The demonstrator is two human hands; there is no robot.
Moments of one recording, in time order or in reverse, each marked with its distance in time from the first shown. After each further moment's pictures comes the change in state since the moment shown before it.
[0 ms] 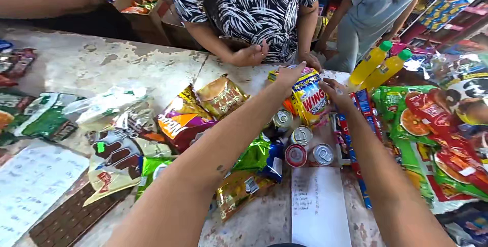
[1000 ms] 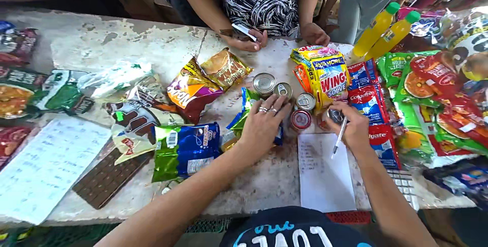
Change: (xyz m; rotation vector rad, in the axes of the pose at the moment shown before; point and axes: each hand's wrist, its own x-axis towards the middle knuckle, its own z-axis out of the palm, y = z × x) left_hand -0.169 -0.140 -0.082 1.299 -0.029 0.928; right_hand -0.199 0.042 0.036 -0.488 0.361 -0.567
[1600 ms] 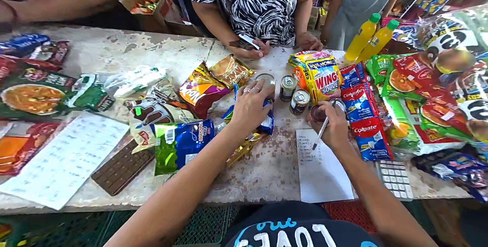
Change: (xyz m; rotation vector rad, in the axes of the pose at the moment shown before) left_hand 0.009 -0.025 -0.032 -0.140 0.068 -0.202; right_hand -0.018 -0.024 0.024 -0.053 0.054 -0.066
